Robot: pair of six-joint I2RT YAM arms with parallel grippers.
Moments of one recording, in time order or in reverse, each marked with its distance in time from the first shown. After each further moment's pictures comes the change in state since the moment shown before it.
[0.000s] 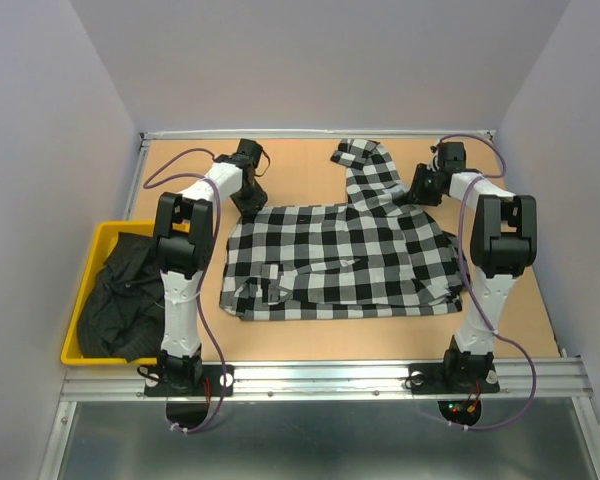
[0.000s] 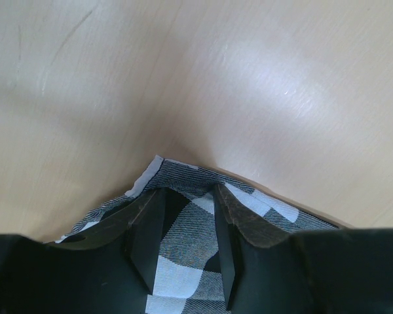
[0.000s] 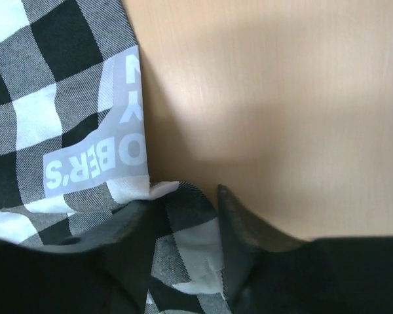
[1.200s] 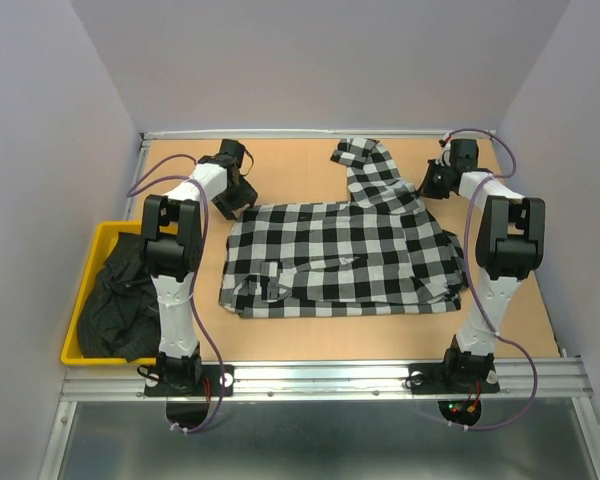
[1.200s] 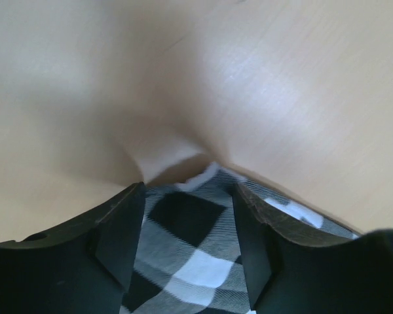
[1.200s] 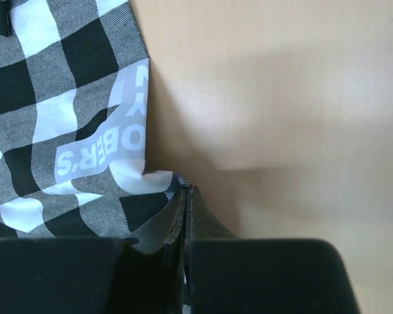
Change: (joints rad) left arm 0.072 -0.074 -0.095 0.039 0.034 -0.050; right arm -0.055 -0.017 -0.002 0.054 -0.087 -0.053
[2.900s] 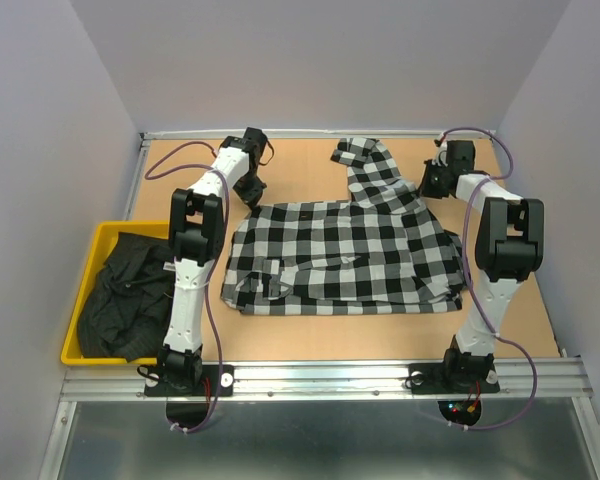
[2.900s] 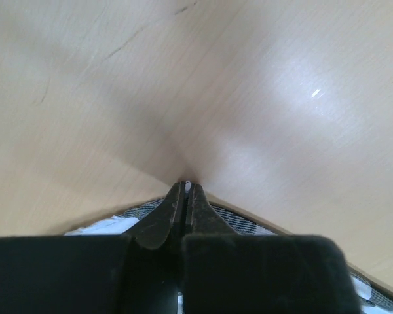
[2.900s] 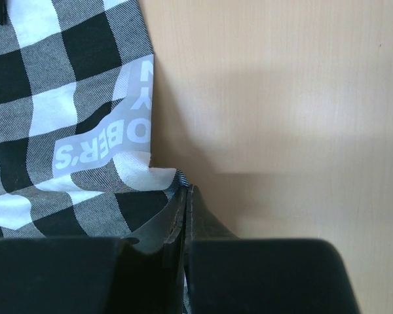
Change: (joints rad) left arm -0.065 0.298 0.506 -0.393 -0.098 -0.060; right arm 0.020 -0.026 -0.040 0.059 0.045 -0.079
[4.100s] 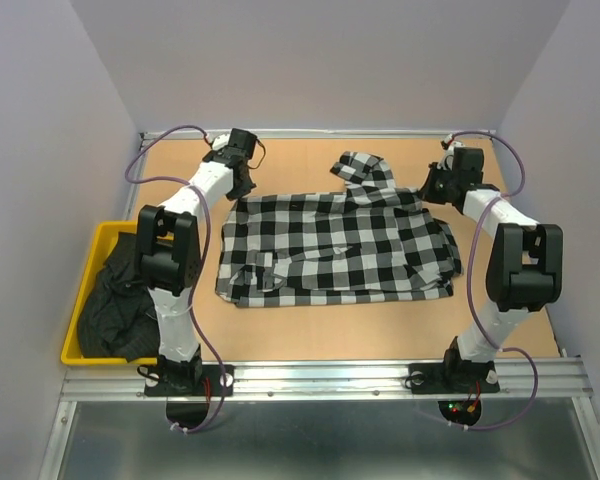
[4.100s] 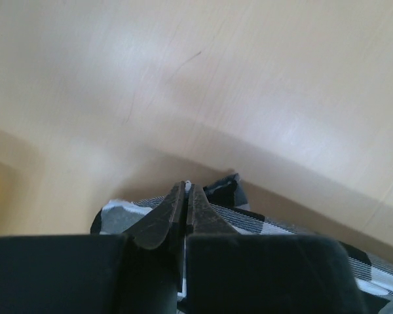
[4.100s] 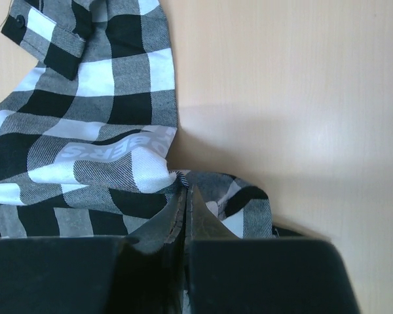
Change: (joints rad) left arm -0.008 -0.409 -0.458 0.385 -0.137 0.274; right arm 0.018 -0.262 -0.222 0.073 0.033 0.040
